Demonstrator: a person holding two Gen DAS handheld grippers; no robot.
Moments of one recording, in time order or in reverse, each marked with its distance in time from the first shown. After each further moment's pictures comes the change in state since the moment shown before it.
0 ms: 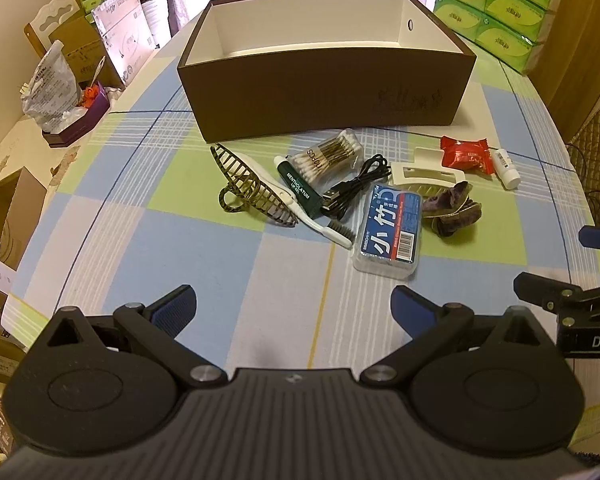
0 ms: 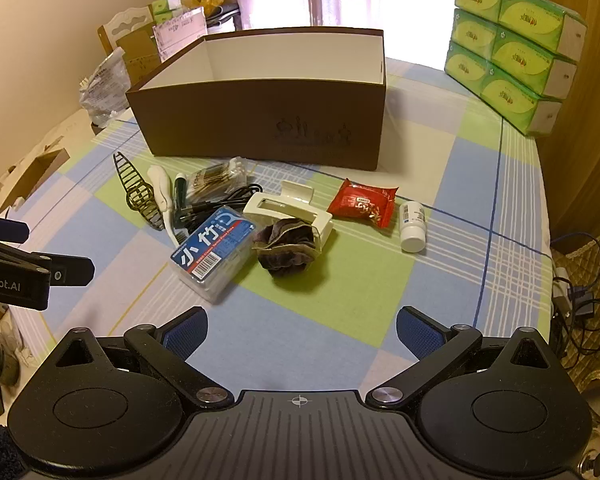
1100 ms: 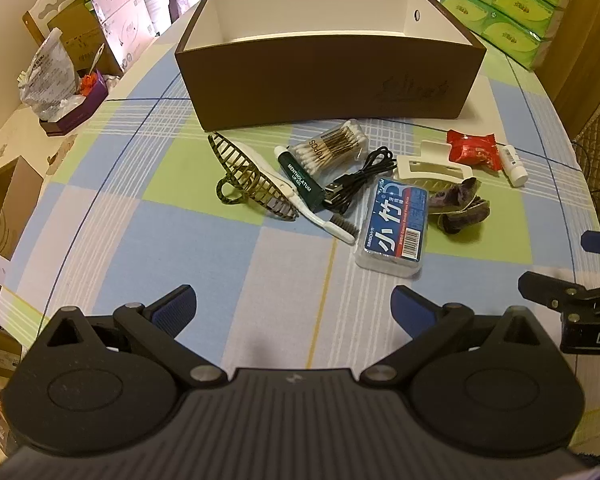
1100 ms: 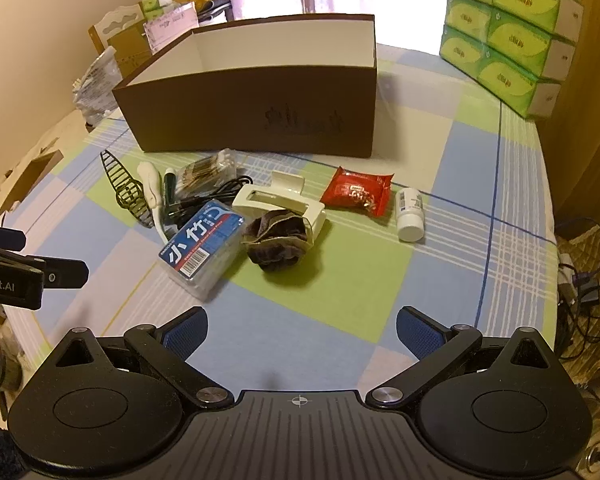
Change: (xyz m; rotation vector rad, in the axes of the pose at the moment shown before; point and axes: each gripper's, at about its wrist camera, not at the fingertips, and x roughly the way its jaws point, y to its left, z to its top) left arm 0.013 0.003 0.003 -0.041 0.039 -0.003; right arm 0.012 -0.012 0.000 0.039 0.041 0.025
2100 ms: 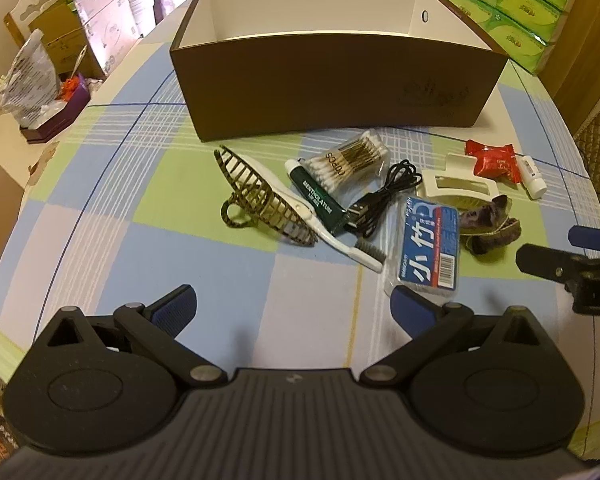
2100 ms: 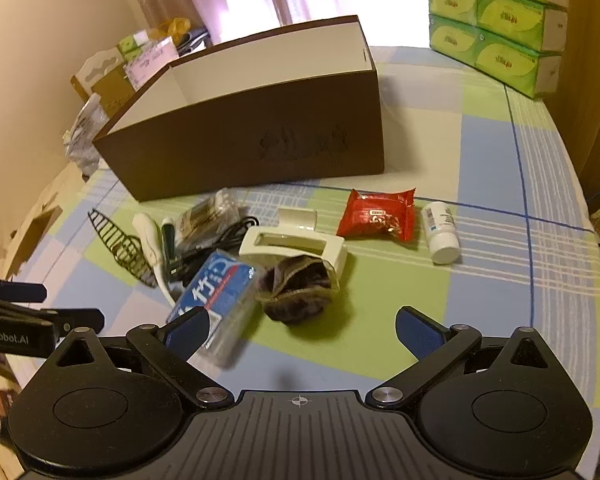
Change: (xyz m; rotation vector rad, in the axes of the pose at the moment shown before) left arm 0.038 0.032 0.022 0.006 -0.006 -0.055; right arm 0.035 0.000 0.024 0.165 -0.070 0.076
